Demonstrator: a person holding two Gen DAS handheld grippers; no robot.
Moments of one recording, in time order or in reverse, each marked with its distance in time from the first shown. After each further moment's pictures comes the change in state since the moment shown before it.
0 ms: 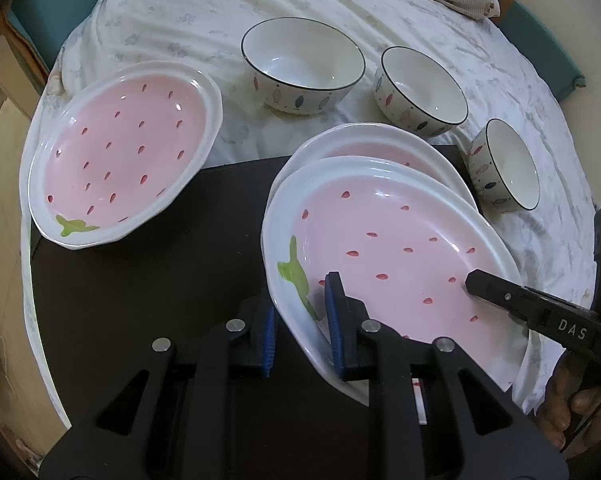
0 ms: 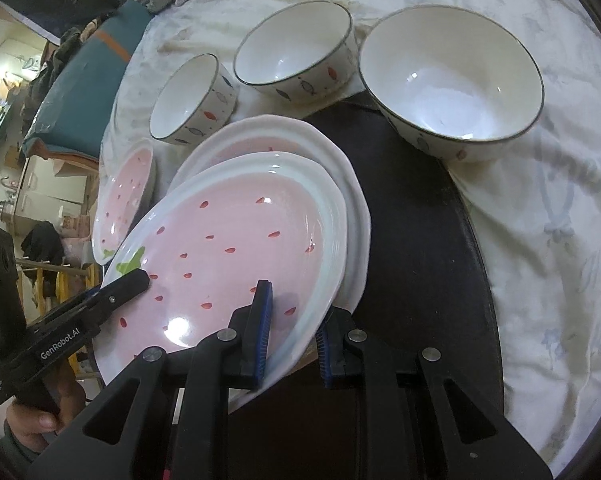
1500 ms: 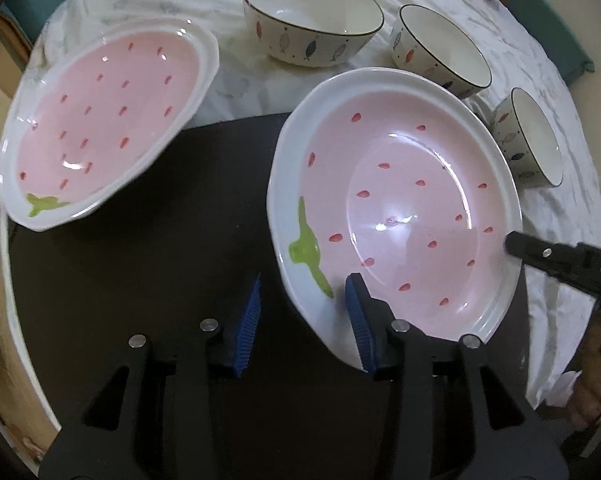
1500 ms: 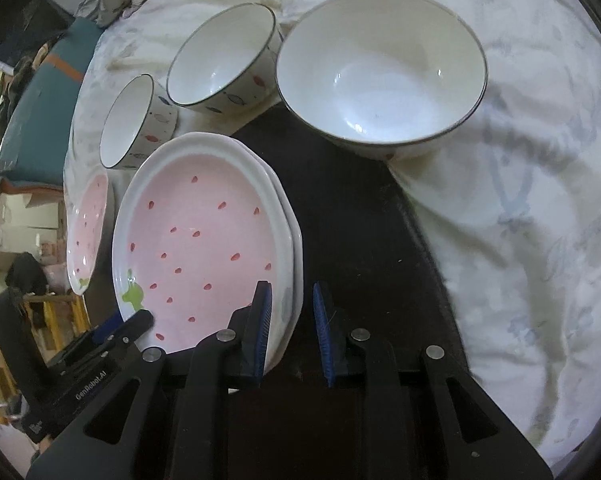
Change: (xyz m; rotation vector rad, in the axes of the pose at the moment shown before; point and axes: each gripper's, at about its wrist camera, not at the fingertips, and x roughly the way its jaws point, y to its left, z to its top) left arm 0.034 0.017 -0.009 -0.008 0.101 -0.019; right arm -0.007 -0.027 0.010 0.139 0.034 -0.082
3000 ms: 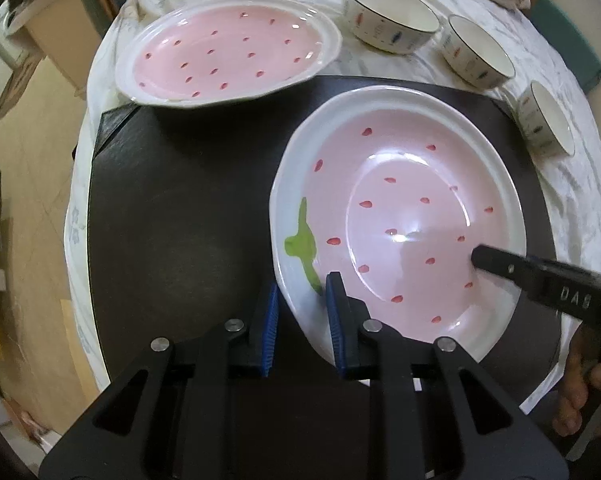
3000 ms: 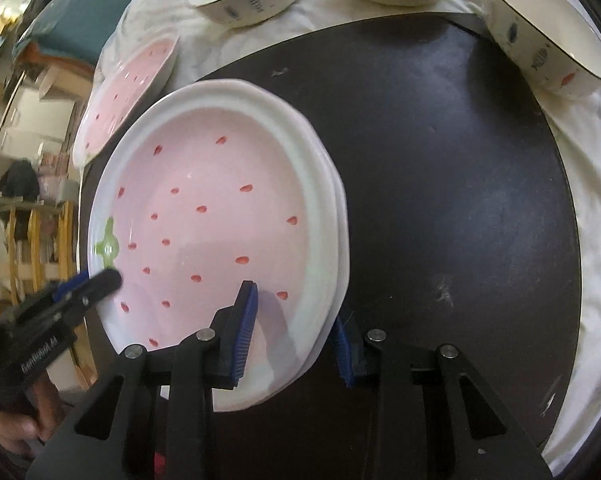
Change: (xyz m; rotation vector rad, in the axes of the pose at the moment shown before) left arm -0.042 0.056 -0.071 -0.035 -0.044 0.107; right arm 0.058 0.081 -0.069 -0.254 0.095 -0.036
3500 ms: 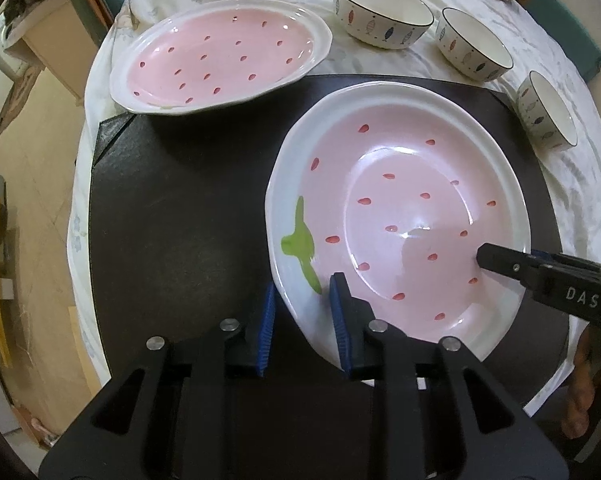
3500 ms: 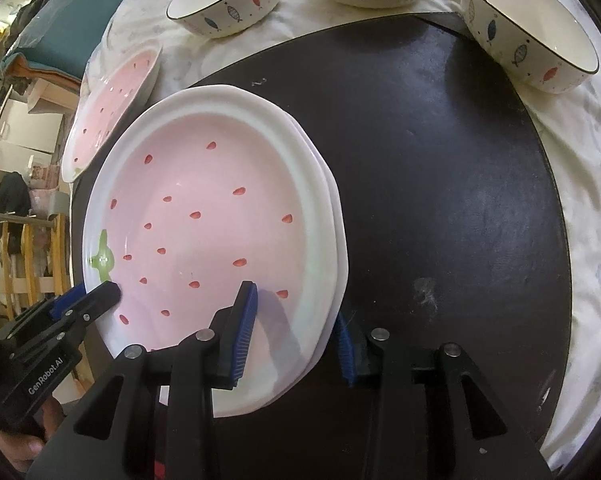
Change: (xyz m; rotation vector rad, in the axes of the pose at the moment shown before) left arm -0.001 -0.008 -0.001 0.026 -0.005 0.034; right arm -0.002 0.003 -0.003 0.023 -0.007 -0.036
